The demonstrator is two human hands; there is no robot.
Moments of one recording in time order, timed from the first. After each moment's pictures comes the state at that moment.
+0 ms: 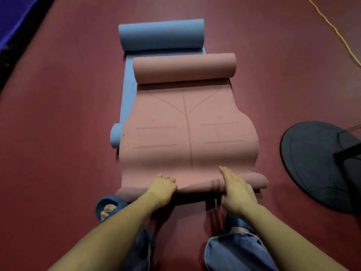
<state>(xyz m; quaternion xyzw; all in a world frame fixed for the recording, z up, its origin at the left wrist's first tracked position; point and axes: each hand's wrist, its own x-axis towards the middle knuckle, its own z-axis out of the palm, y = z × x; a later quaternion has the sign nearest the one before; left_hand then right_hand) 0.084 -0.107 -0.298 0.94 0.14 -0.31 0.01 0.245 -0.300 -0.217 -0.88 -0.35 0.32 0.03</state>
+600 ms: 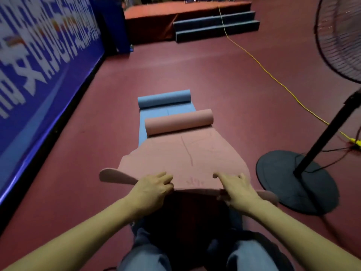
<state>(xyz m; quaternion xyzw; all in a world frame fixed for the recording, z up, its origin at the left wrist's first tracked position) -0.031 -0.186 0.045 0.99 -0.03 0.11 -0.08 0.180 -0.404 0.015 -0.84 -0.53 0.11 0.05</state>
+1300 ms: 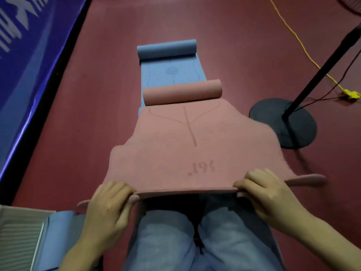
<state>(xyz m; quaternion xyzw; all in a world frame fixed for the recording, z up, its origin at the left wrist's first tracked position) -0.305 -0.389 0.055 0.94 0.24 0.21 0.11 0.002 -0.638 0.057 -0.71 -0.66 -0.02 0.24</state>
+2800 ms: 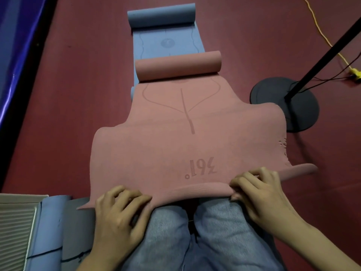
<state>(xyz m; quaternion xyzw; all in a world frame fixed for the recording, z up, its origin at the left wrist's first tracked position) -0.300 -0.435 0.009 0.93 0.27 0.23 0.08 -0.015 -0.649 0.019 -0.78 -0.59 0.02 0.18</state>
